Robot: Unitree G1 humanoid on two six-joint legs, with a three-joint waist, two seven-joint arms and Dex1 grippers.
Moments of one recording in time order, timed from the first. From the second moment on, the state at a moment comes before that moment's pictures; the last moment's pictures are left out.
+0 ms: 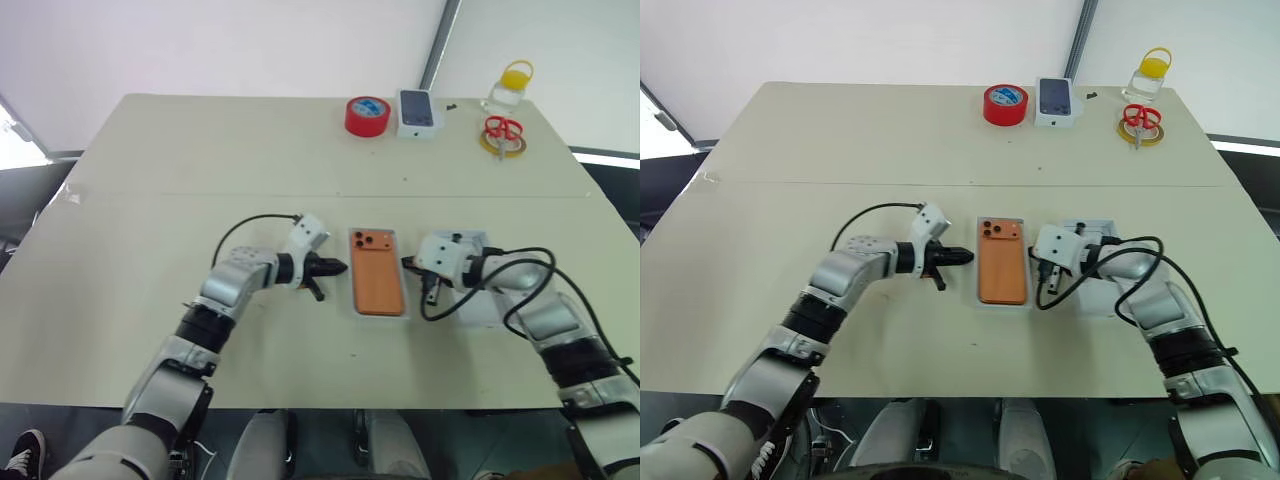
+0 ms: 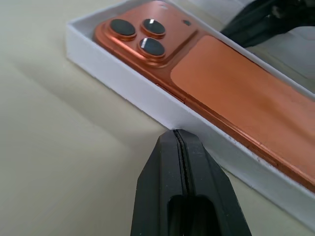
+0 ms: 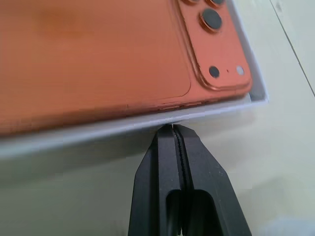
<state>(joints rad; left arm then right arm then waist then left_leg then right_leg) -0.68 0.21 -0.31 0.32 -0.27 0.59 -0.85 -0.42 -0.75 0.16 0.20 -0.07 -0.01 0.92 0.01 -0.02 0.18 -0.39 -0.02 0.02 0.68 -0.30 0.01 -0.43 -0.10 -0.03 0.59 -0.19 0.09</state>
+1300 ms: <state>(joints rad) -0.44 0.44 -0.02 0.03 -0.38 0.46 -0.94 -0.35 -0.81 -0.03 0.12 0.12 0.21 0.91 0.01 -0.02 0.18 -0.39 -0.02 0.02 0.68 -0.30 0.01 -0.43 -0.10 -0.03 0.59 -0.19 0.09</state>
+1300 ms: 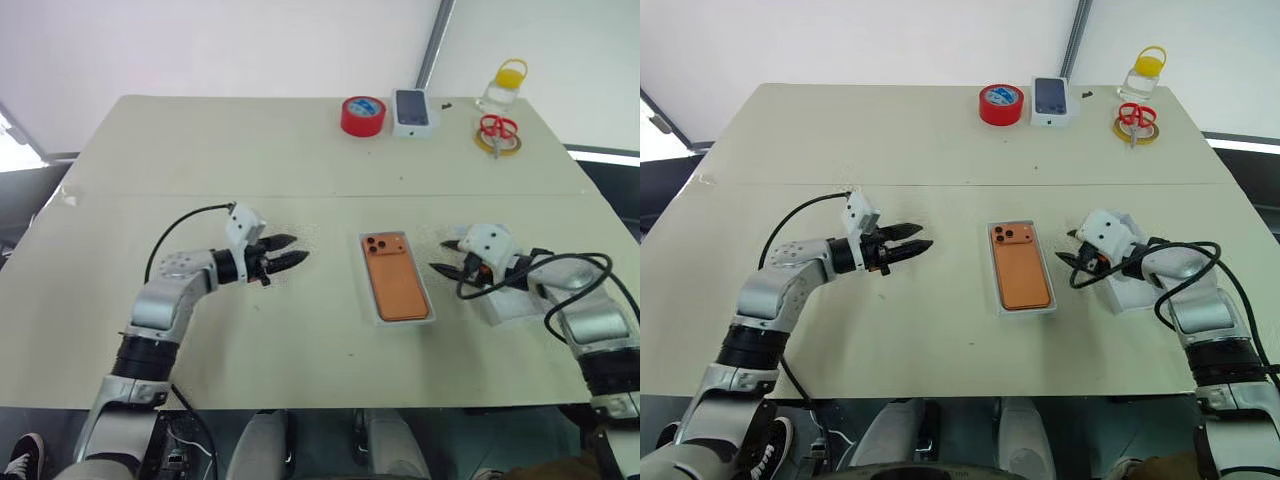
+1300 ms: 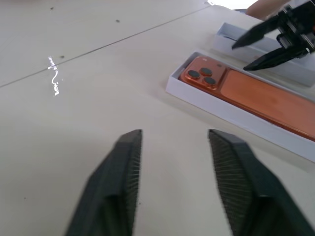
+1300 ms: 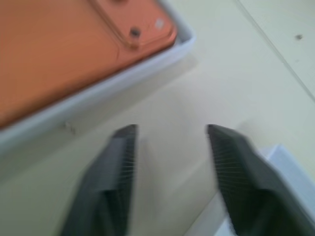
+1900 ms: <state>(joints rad) -0.25 0.55 -0.01 -0.02 -0.38 0.05 -1.15 -0.09 -0.84 -0.20 -0.37 0.22 0.97 0.69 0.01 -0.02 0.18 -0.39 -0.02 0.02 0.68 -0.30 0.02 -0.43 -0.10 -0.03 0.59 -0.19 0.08</state>
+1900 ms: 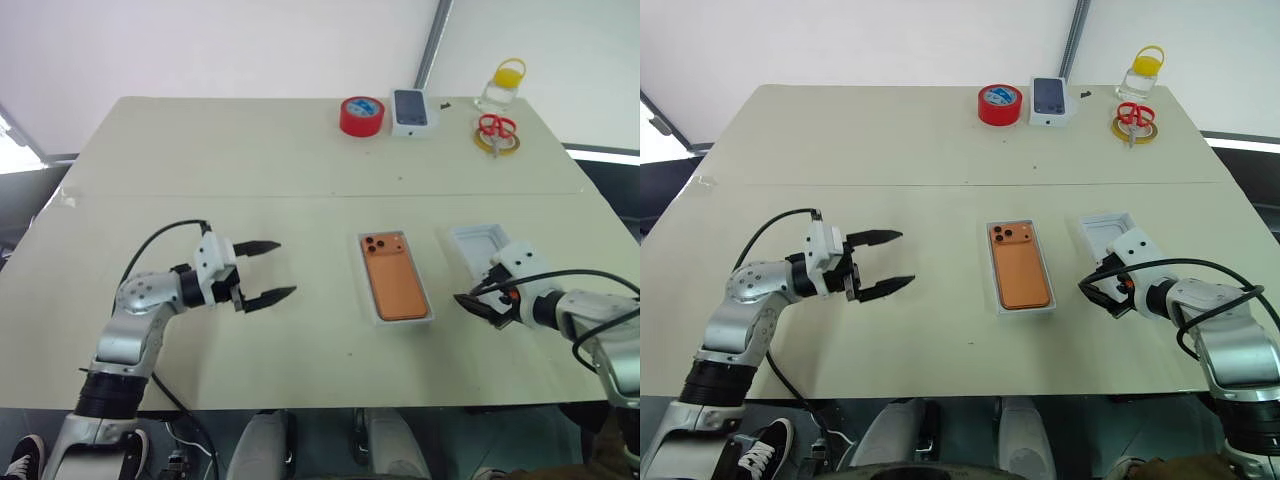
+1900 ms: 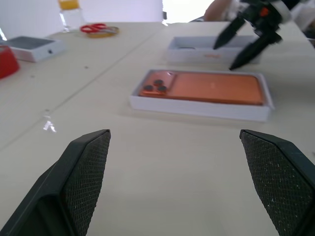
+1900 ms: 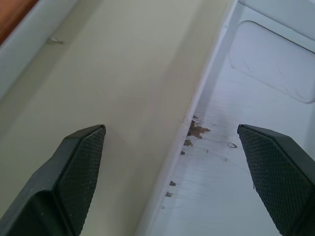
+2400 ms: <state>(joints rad) -0.14 0.53 -0.03 -0.13 -0.38 0.04 -1.11 -0.38 -0.88 -0.08 -0.32 0.38 1.49 0.66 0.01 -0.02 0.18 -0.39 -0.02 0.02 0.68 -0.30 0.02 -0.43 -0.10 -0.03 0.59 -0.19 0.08</state>
